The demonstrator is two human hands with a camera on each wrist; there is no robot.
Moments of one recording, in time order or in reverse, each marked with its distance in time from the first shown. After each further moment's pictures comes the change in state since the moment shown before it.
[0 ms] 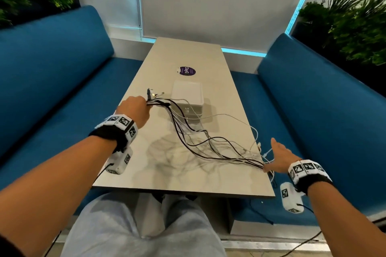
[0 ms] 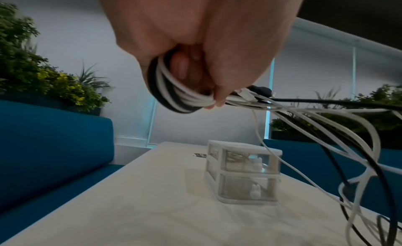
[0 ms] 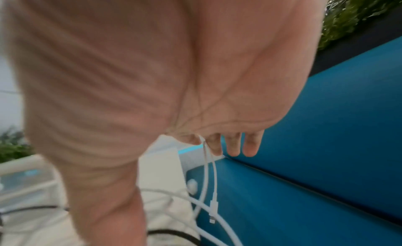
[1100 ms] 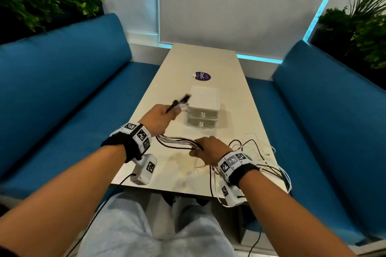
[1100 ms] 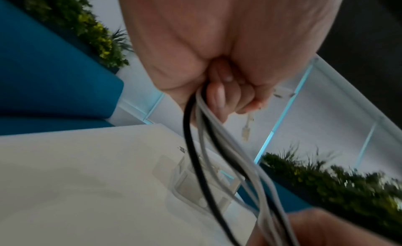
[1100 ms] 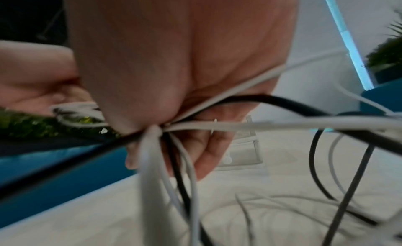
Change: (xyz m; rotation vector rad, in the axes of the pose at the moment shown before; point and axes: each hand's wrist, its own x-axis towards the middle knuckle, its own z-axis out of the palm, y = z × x) left_hand -0.026 -0.002 -0.001 -0.900 -0.206 0.034; right_hand -0.054 -0.253 0.020 0.050 0.045 -0.658
